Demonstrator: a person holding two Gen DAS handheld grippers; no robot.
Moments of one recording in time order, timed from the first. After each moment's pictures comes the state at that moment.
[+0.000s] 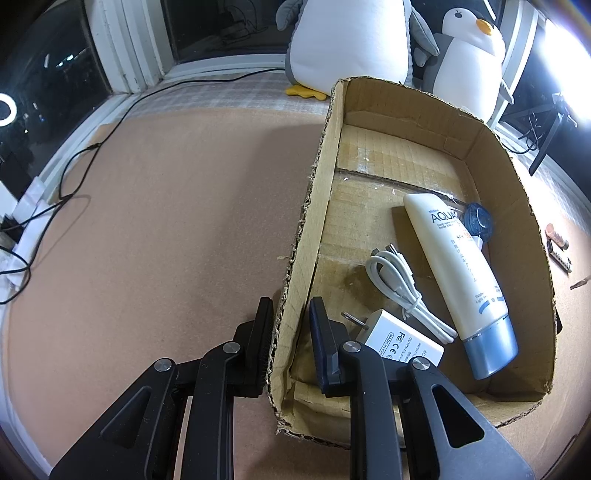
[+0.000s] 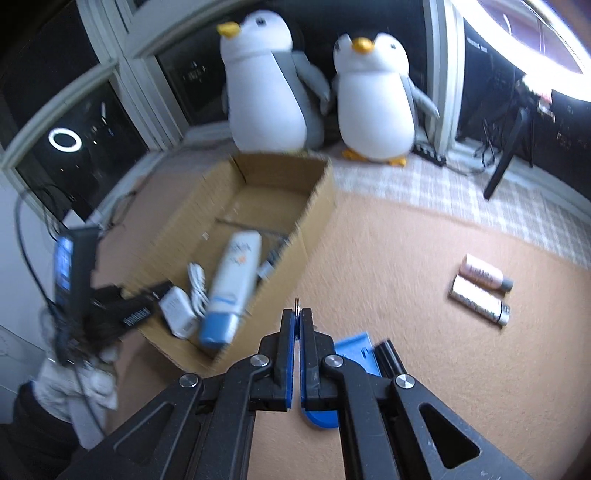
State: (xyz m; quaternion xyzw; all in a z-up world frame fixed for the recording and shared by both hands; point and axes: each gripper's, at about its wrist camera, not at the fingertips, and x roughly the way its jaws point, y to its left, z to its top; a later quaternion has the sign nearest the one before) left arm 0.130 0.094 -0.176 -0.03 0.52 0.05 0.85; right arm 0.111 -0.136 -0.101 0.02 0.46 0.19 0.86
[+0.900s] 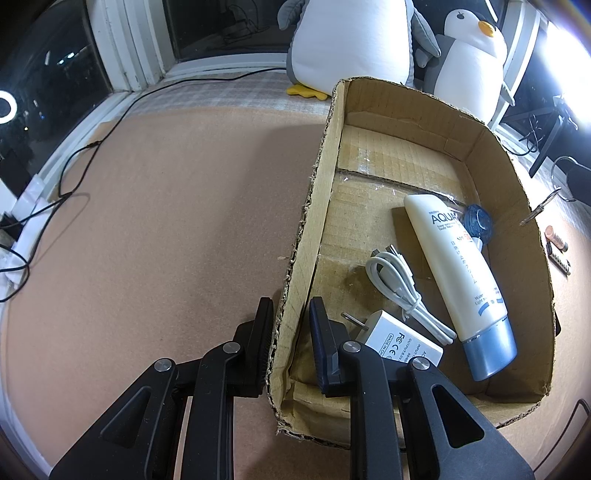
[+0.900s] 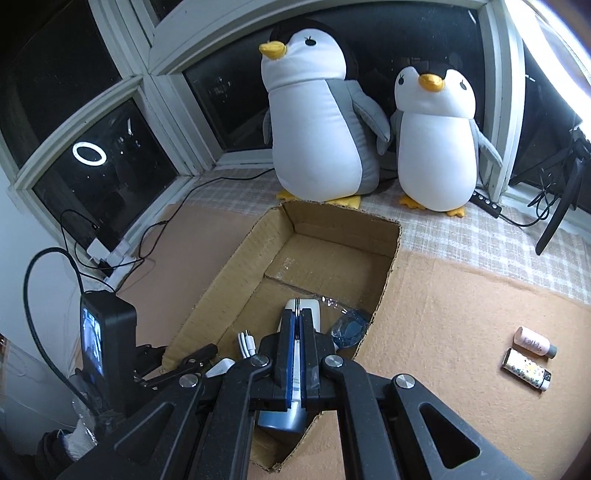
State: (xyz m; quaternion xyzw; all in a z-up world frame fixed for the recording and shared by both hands) left arm 0.130 0.095 -0.176 -0.04 0.52 0.05 0.85; right arm 0.160 -0.087 -0.099 0.03 0.45 0.24 0.86
